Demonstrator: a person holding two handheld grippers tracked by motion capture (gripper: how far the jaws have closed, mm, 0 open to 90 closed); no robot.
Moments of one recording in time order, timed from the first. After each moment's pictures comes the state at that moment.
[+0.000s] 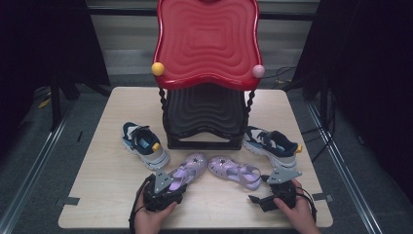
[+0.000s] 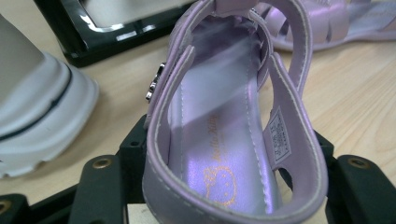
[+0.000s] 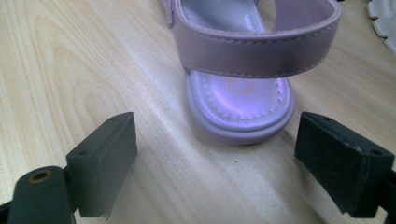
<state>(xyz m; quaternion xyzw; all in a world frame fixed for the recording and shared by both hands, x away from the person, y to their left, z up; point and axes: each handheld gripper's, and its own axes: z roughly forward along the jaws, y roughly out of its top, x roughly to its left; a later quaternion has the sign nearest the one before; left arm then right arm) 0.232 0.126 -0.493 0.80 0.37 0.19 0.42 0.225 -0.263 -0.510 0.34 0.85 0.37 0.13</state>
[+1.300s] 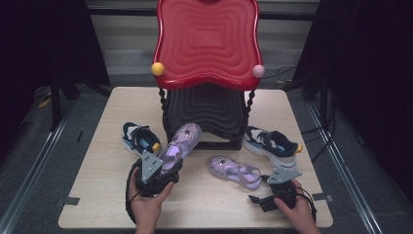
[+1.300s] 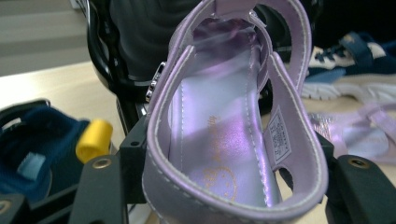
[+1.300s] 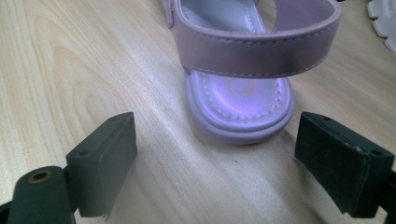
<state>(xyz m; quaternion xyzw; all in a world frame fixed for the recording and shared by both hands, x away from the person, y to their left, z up) 0.248 0.126 -0.430 0.72 0.40 0.27 0.50 0.225 -0.263 -0.510 0.34 0.85 0.37 0.13</state>
